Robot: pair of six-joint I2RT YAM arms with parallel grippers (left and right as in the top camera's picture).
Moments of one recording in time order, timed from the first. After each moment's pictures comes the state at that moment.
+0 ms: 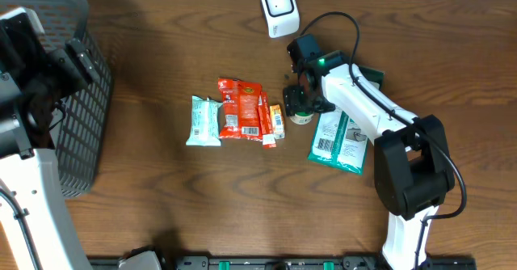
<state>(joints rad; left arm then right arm) 0.37 1.31 1.61 -1.00 0.18 -0.14 0.44 2.05 1.56 -0.91 -0.01 0.33</state>
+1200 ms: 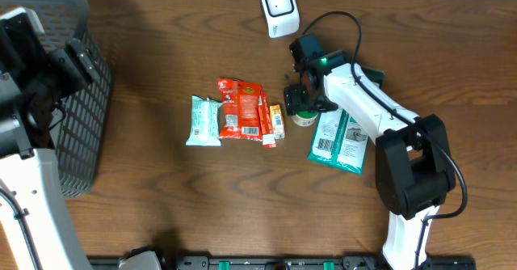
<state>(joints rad) 0.37 1.31 1.61 -1.00 0.18 -0.14 0.43 2.05 1.55 -0.90 -0.01 0.32</state>
